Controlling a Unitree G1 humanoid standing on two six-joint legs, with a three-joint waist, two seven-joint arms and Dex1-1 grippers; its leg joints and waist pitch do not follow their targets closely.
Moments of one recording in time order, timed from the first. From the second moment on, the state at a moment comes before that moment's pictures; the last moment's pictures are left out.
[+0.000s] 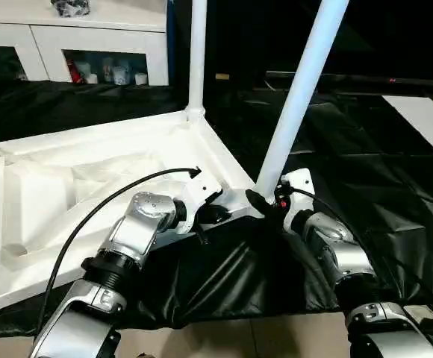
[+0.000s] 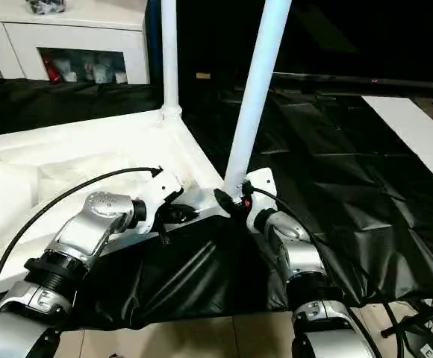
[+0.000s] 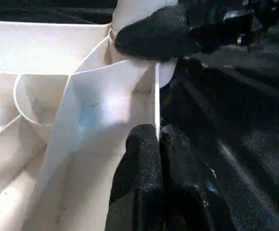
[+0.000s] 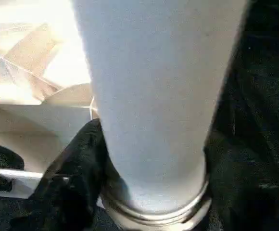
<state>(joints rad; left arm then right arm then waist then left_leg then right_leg) -0.59 0.18 -0.24 0.52 0.11 0.35 -0.92 -0.52 -0.09 -0.03 0.77 0.10 0.01 0.56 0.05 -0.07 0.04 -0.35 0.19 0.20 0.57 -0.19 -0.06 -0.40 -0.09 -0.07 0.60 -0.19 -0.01</state>
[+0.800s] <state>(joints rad) -0.61 0.35 -0.31 0.53 0.06 0.23 -1.34 -0.50 -0.34 0.14 0.69 0.11 0.00 1.30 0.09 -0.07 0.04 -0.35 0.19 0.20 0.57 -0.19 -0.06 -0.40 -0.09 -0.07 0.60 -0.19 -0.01</state>
